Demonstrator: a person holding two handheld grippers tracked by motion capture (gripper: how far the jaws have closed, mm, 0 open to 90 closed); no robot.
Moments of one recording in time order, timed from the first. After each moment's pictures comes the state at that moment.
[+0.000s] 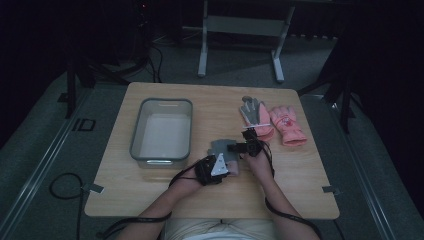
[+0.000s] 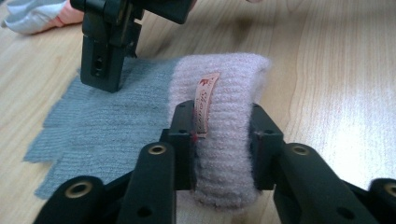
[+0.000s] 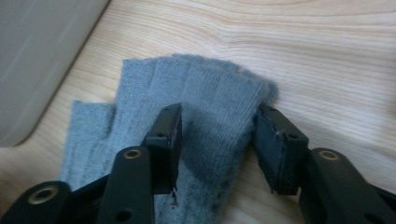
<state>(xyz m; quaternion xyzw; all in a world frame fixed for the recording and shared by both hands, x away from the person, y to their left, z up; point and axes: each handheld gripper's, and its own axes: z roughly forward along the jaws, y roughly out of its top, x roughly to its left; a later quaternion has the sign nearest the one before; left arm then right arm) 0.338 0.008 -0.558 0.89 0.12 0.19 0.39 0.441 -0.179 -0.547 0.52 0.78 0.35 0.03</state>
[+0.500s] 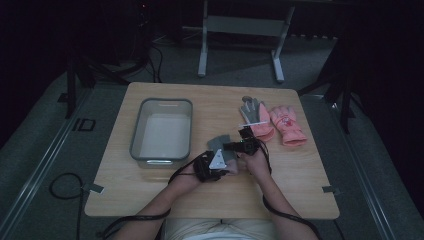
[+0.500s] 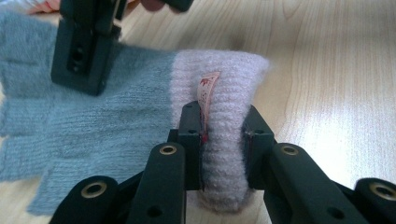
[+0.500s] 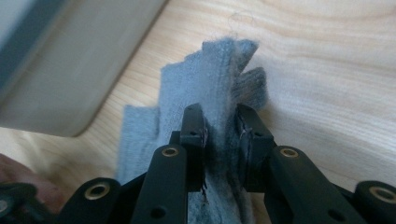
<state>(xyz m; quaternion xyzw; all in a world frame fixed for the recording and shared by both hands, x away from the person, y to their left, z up) 0.345 0.011 -0.547 0.90 0.12 0.16 0.38 0.435 -0.167 -0.531 0.49 0.79 0.38 -0.01</state>
